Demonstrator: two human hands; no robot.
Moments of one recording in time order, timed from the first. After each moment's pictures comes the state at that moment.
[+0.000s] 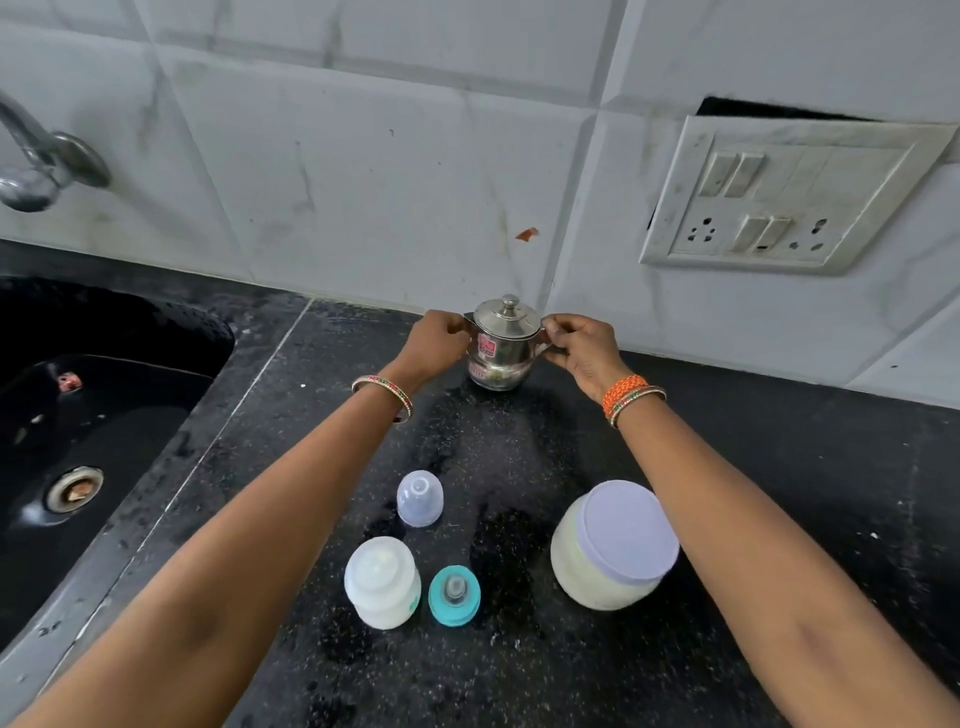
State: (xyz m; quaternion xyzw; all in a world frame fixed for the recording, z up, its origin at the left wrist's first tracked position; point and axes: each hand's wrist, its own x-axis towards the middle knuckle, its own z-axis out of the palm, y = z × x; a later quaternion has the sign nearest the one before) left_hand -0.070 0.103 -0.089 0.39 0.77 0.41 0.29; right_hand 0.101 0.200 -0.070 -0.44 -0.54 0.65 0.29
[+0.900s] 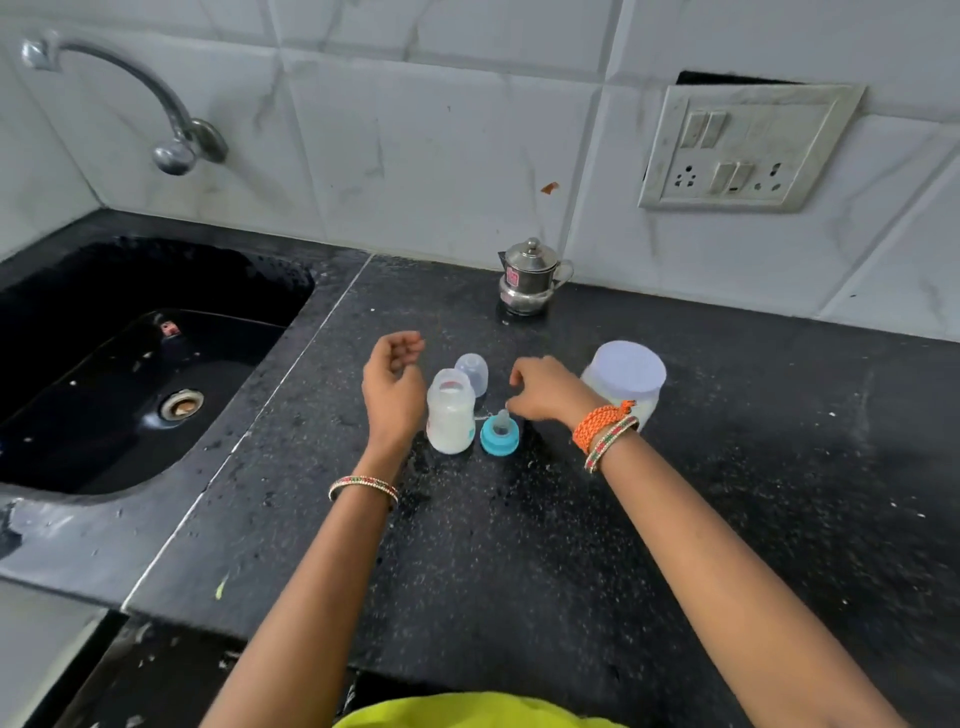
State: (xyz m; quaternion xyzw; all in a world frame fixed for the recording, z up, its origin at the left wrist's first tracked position) left_hand 0.018 -0.131 -0.105 0.25 0.67 0.69 0.14; right_hand 0.148 -0.019 -0.059 -0.42 -0.88 0.21 -0.08
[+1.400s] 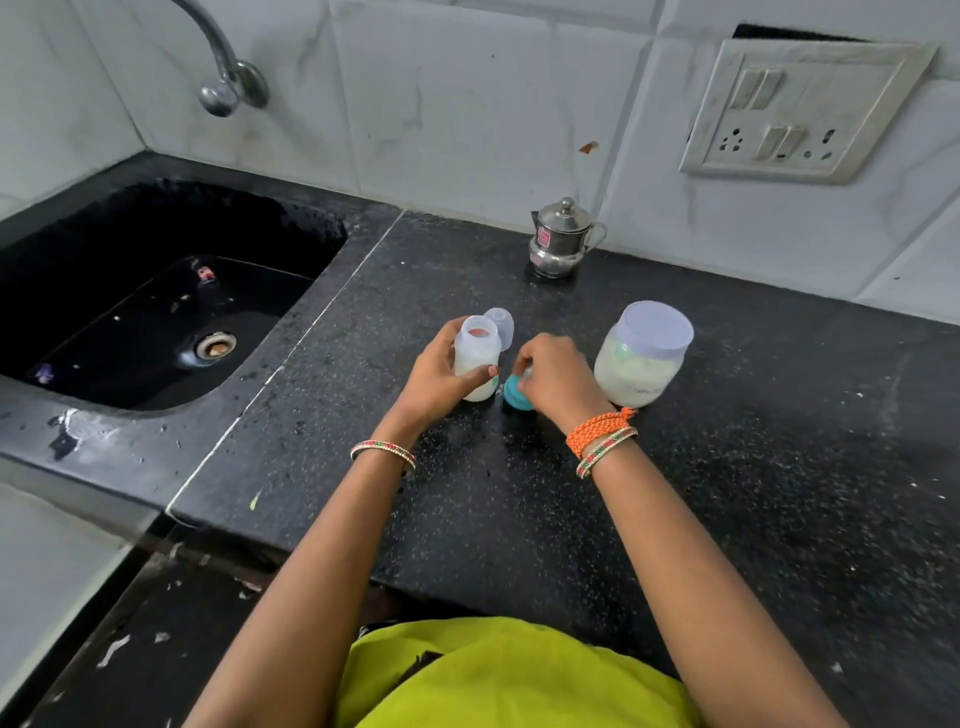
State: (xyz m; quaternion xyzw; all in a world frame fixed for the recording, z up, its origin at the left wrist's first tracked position) left_hand 0.036 -0.162 -0.131 0.41 0.64 0.58 0.30; right_hand 0.170 -0.082 -0.067 -0.39 -0.90 0.16 0.08
